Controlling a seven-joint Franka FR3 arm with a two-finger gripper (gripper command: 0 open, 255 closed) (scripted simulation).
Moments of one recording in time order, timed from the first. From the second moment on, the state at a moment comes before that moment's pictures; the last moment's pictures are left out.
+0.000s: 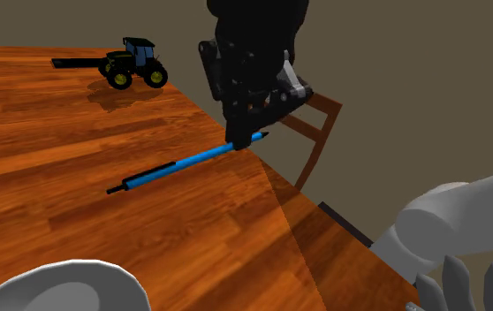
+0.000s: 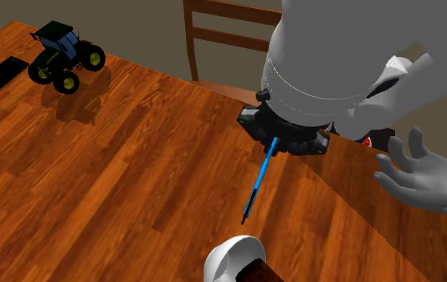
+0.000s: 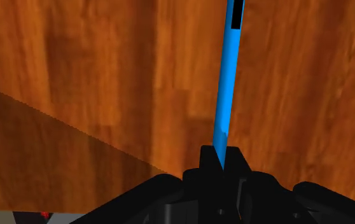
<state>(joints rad) -0.27 -0.48 0.93 -1.75 0.29 1.41 2.28</state>
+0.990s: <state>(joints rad) -0.03 -0.77 0.90 -1.82 0.52 1.27 2.49</state>
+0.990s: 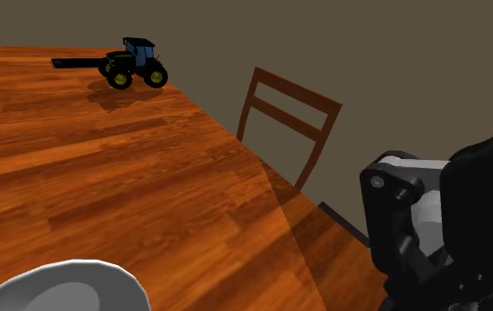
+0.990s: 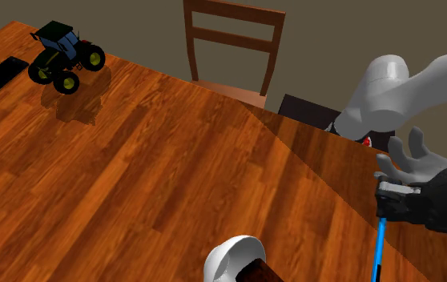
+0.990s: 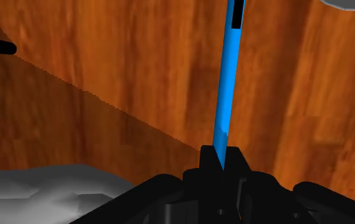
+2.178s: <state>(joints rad) 0.07 -0.91 0.96 -1.97 0.64 1.33 2.57</state>
